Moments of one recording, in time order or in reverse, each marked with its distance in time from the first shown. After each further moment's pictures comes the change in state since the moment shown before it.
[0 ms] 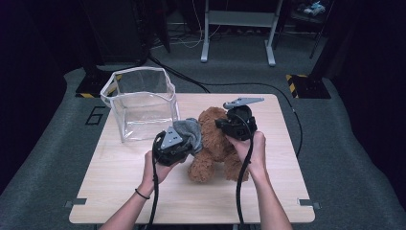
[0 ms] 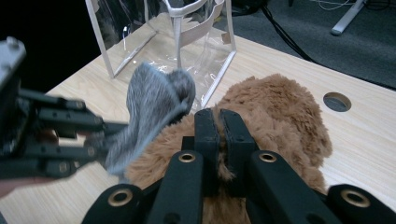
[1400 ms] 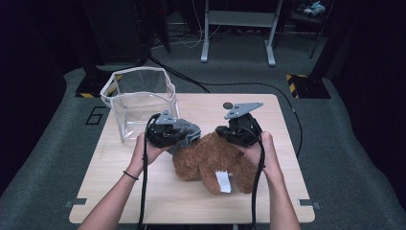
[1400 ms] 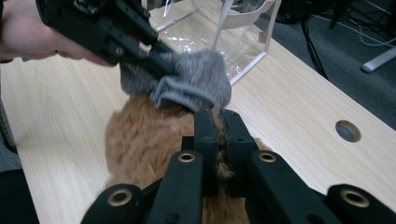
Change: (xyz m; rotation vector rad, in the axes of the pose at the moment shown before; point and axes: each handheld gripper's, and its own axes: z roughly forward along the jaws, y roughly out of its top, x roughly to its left) left arm 0.043 0.023 0.008 0.182 -0.154 0.005; right arm 0.000 -0.008 -0.015 0.044 0.116 -0.294
